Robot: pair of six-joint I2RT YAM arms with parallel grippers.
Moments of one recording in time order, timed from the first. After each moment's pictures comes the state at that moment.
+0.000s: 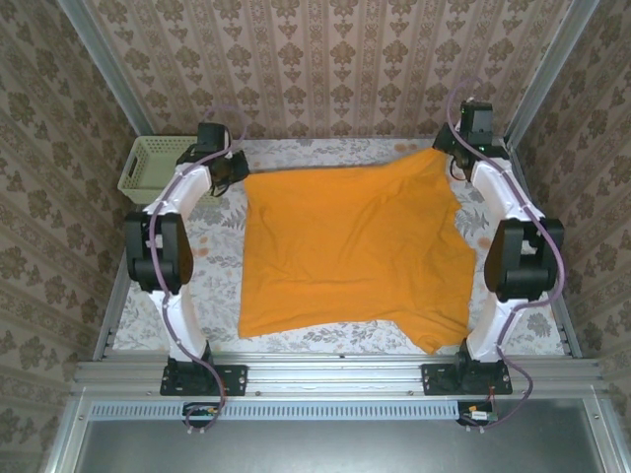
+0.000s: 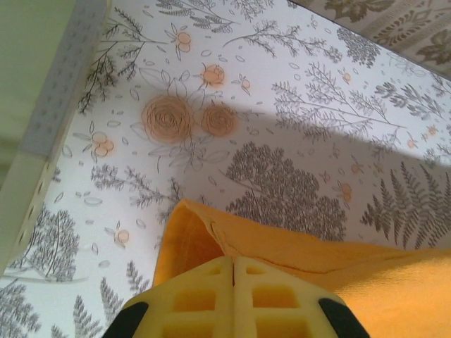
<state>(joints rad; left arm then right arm) -0.14 1.94 1.59 -0.51 0.16 -0.43 -0.06 1.83 1.56 -0.27 0.02 0.35</state>
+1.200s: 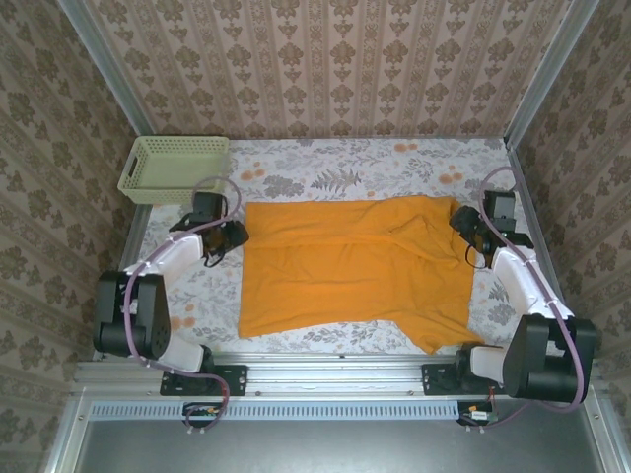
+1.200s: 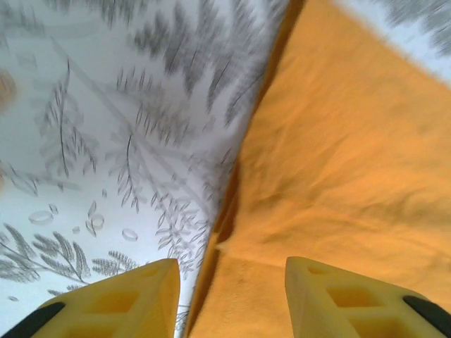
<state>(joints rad) -0.18 1.46 0.88 -0.40 0.08 -0.57 -0.14 1.23 0.82 -0.37 0.00 0.59</state>
